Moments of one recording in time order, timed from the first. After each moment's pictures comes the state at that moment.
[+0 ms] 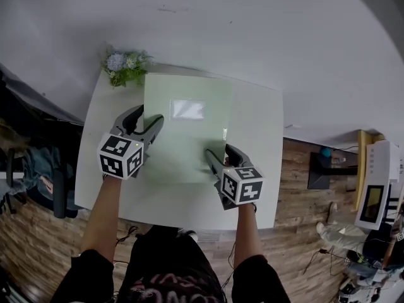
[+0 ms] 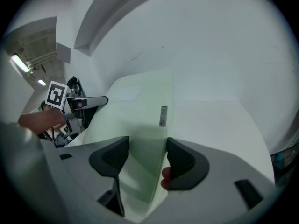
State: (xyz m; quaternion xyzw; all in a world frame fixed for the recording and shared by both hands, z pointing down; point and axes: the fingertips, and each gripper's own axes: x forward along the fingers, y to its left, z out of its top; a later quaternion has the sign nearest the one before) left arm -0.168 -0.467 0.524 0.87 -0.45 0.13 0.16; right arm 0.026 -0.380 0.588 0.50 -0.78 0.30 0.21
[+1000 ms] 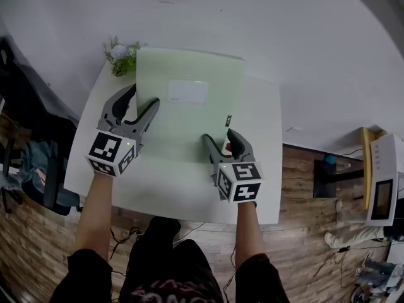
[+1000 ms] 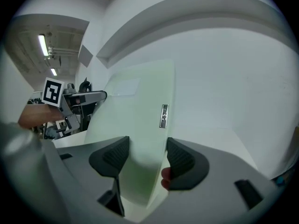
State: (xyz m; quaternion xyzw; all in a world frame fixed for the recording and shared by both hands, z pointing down) left arm -0.152 -0.399 0.447 0.88 -0.47 0.04 -0.06; right arm 0.037 -0.348 0.552 0.53 -0.82 0.13 0.14
